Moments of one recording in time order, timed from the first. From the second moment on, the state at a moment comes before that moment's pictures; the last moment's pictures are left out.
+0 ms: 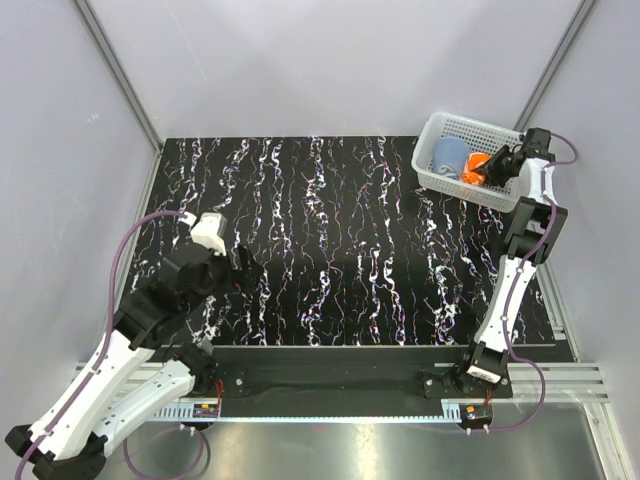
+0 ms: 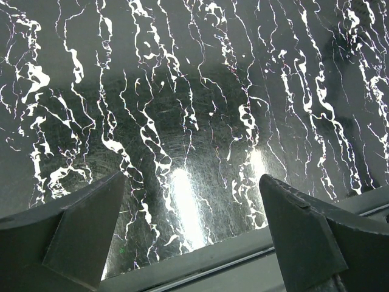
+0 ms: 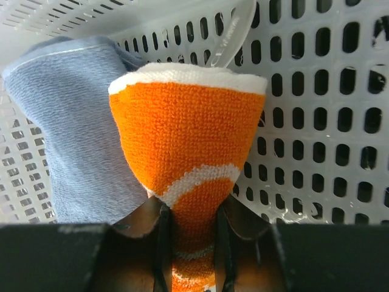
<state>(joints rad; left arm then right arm) -0.61 0.62 0.84 -0.77 -0.17 -0.41 -0.37 2.66 2.40 -0.66 -0.48 0.49</state>
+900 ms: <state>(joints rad) -0.58 0.62 0.84 -0.77 -0.16 -0.40 -0.20 2.69 2.56 -0.82 0.07 0.35</state>
